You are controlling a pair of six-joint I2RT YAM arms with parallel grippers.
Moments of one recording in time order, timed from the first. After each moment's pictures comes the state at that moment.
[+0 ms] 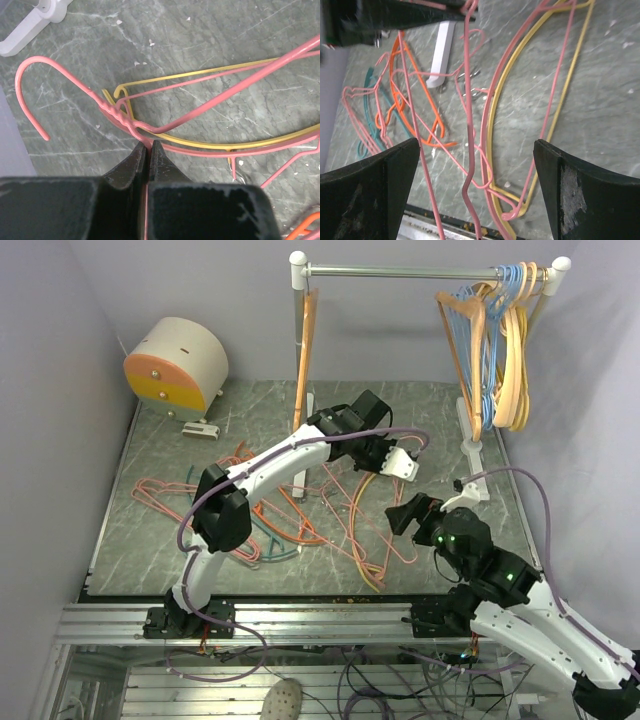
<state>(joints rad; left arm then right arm) -0.89 2.12 2.05 -0.80 0.47 1.13 0.82 0.46 0.59 -0.57 0.47 0.77</state>
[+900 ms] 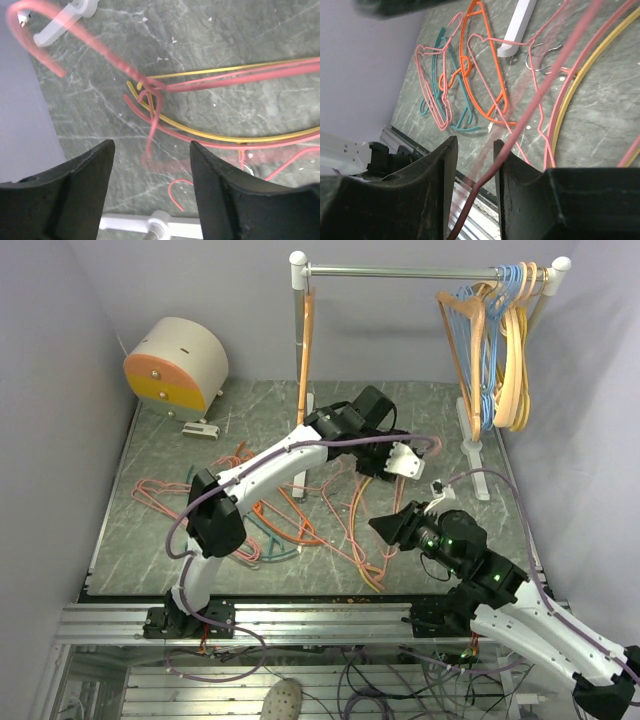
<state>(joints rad) -0.92 2.07 2.08 -0.81 0.38 1.10 0.82 0.46 0.45 -0.26 0.10 0.80</state>
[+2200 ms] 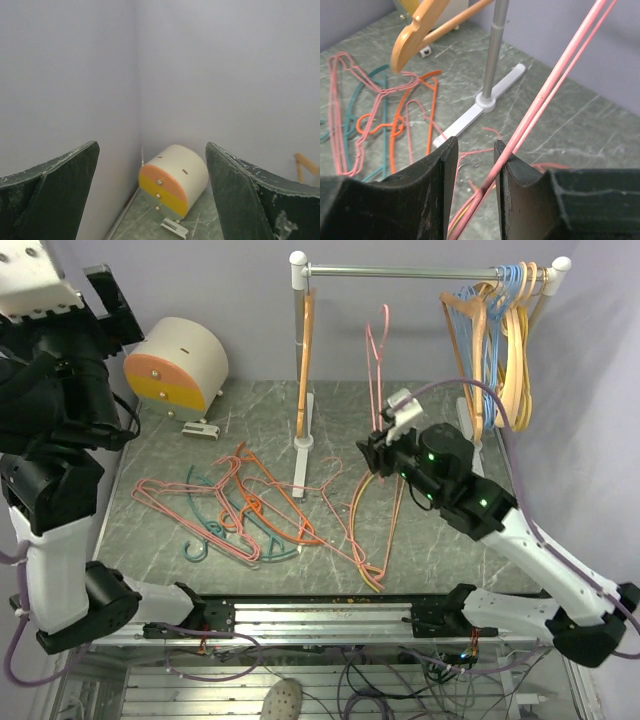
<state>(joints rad) -0.77 1.37 2.43 -0.44 -0.99 0.53 0.82 1.00 1.16 -0.33 0.20 -0.03</state>
